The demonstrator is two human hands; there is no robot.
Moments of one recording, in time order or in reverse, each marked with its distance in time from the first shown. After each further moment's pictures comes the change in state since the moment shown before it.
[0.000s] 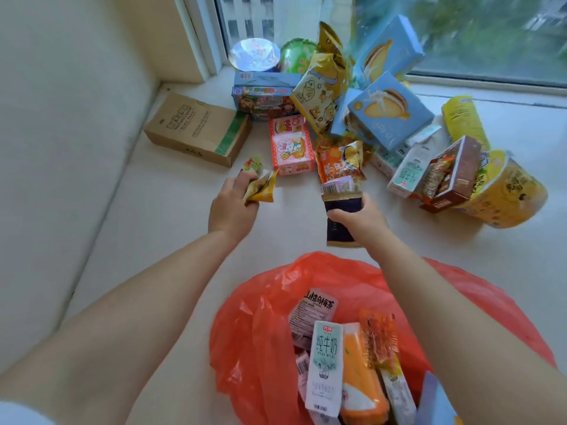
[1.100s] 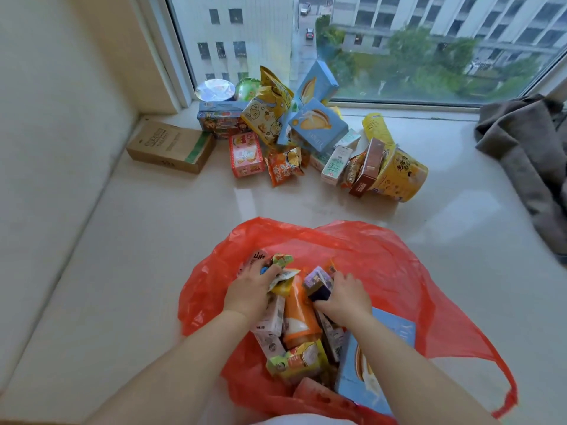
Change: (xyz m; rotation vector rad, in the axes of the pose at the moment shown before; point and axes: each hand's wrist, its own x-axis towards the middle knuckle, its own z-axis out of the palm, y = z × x) left_hand -0.224 0.069 0.044 0.386 -0.439 0.212; right_hand -0.164 0.150 -0.063 -0.886 -0.052 0.049
